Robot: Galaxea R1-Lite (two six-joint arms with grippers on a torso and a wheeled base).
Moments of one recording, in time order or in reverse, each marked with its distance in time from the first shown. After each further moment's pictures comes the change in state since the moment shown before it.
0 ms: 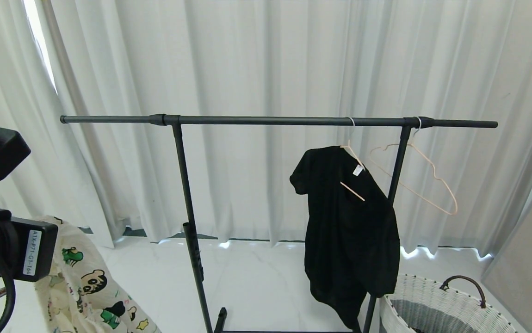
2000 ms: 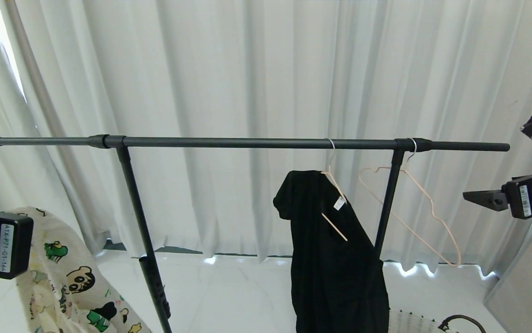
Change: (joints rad) left arm -0.005 -0.049 -0.026 0.000 -0.003 0.026; right arm -0.079 0.243 0.162 -0.541 0.332 -0.060
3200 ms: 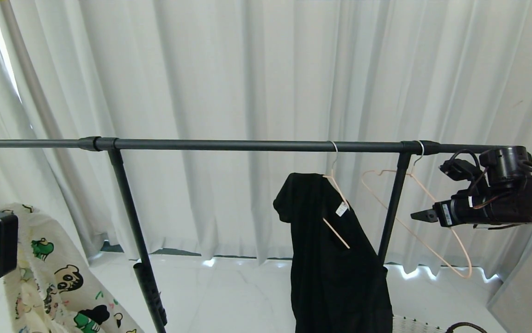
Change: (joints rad) left arm -0.001 -0.040 0.036 -0.056 0.030 0.003; right arm -0.097 0.531 -0.074 -0.244 0.206 0.005
